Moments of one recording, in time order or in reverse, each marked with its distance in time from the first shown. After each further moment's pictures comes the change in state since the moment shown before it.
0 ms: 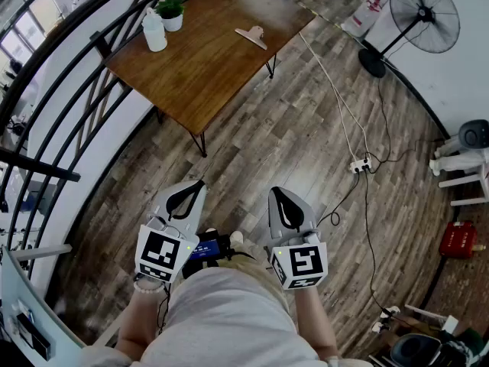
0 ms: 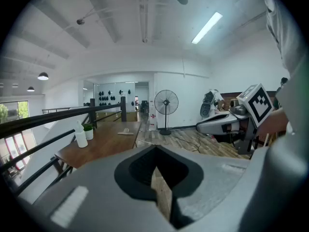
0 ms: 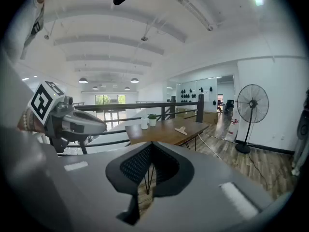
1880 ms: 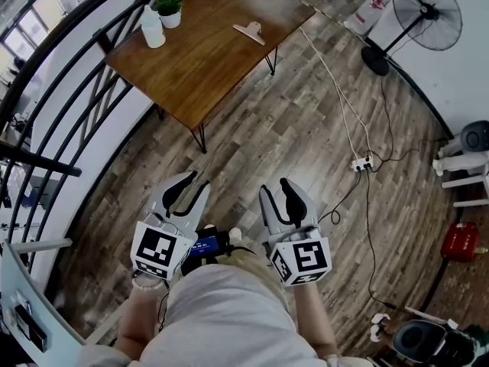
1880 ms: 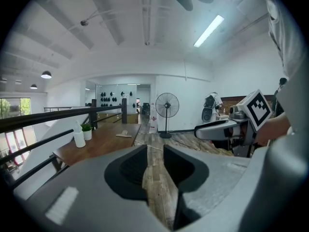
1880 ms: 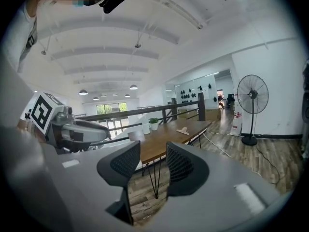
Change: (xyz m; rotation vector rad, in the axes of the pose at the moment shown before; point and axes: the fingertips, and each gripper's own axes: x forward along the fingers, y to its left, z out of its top) left arm 0.008 -0.020 0.012 -0.038 -0.031 0.014; right arm -0.009 -0.018 0.002 0.106 -0.059 0.055
